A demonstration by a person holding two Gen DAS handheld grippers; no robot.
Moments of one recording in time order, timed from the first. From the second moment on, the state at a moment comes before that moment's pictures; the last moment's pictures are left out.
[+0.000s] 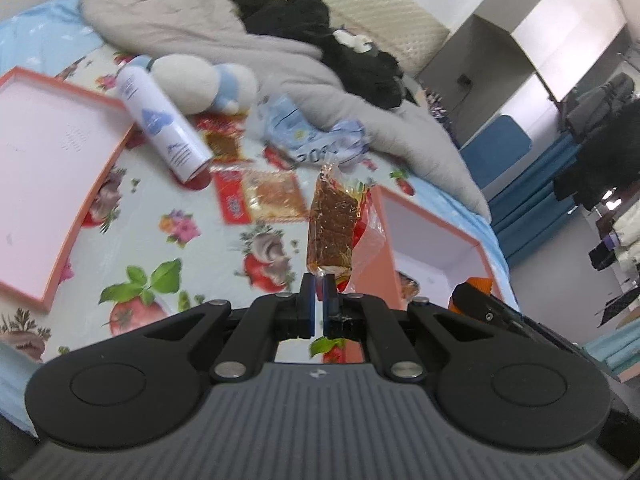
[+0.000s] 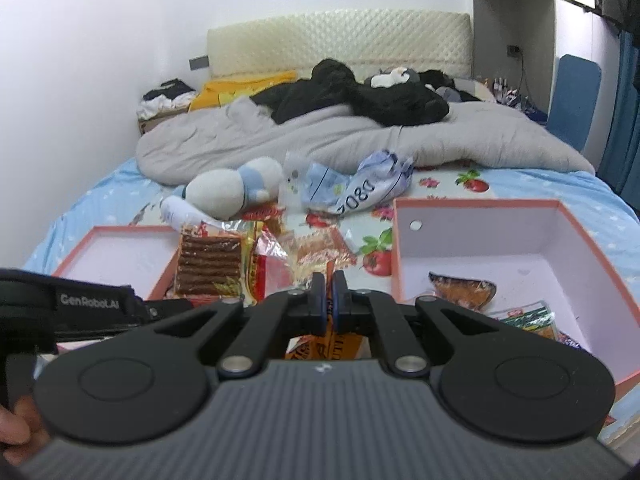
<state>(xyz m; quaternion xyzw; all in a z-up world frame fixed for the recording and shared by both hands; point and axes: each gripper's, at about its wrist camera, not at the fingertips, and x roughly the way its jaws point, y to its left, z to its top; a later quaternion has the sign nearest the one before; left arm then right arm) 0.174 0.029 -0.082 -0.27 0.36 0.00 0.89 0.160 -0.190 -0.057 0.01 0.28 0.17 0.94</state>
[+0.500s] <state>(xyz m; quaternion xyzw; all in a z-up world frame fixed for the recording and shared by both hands) 0.200 -0.048 -0.034 -0.21 0.35 -0.08 0.91 0.156 -0.260 -0.025 0.04 0.25 0.12 0.96</state>
